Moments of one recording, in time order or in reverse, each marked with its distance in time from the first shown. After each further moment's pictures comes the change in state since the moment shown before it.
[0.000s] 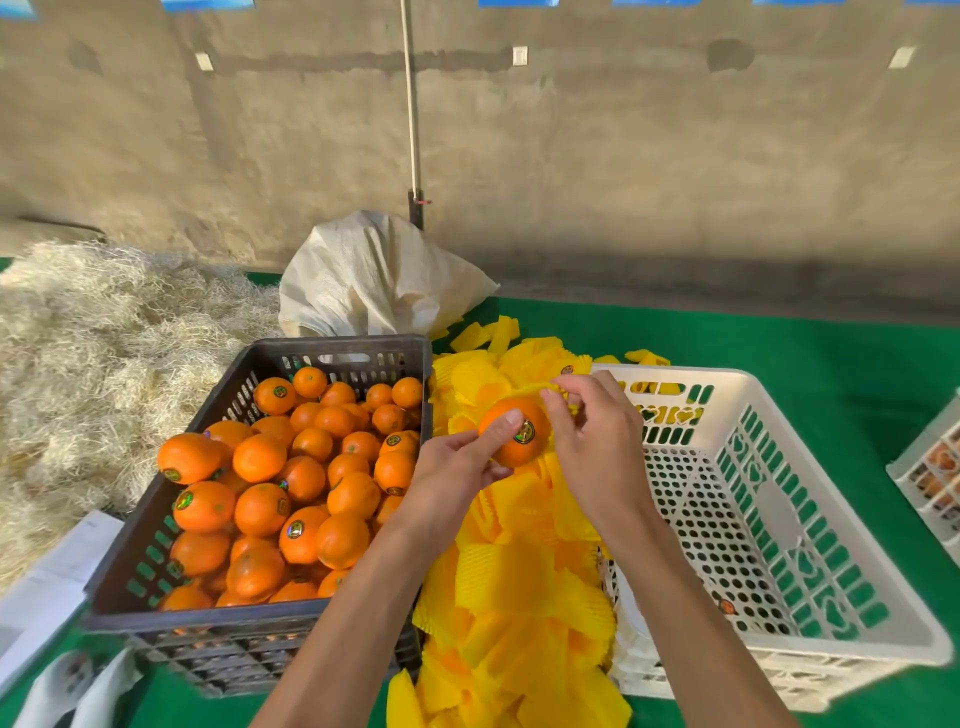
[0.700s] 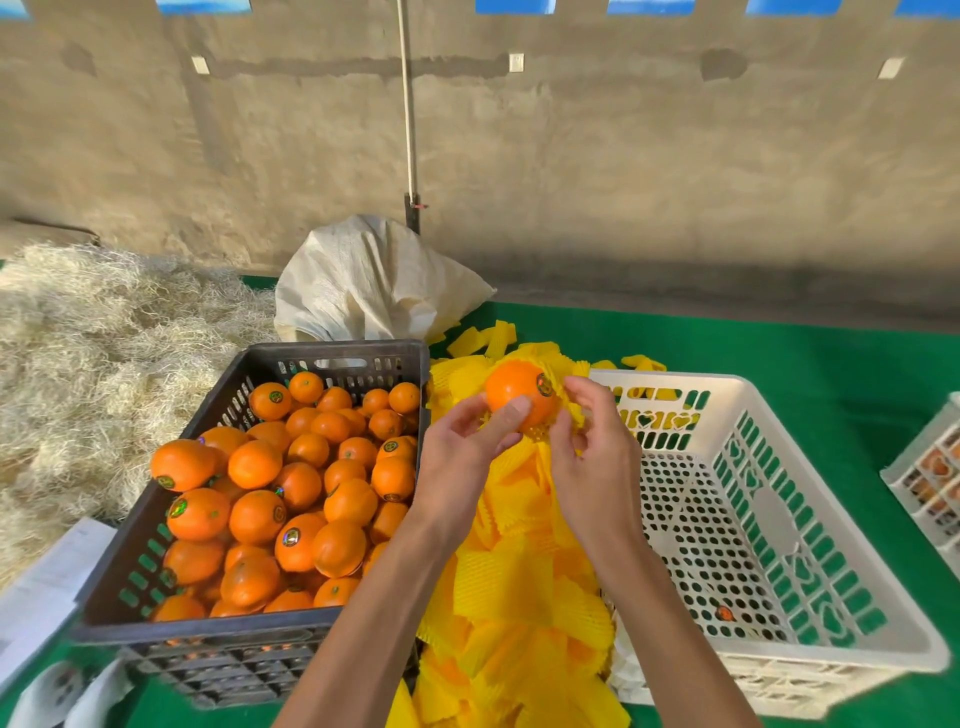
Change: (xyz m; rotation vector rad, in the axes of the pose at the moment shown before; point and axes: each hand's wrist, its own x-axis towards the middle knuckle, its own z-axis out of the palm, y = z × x) left_hand 0.007 0.009 0.015 -0.106 0.007 0.261; right_hand -0.016 -0.003 0.005 0.148 0.032 0.084
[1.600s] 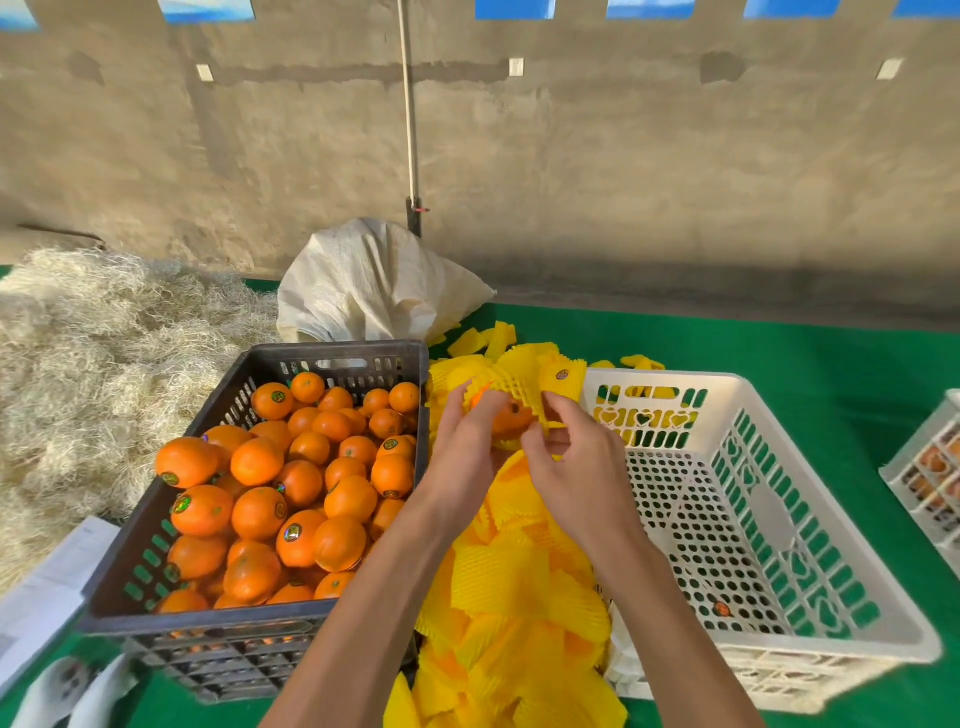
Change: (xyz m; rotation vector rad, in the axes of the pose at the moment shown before) left_hand 0.002 0.008 0.012 -0.028 0.018 -0.113; right_hand -0.005 -0.011 -0.011 -0.219 -0.184 0.035
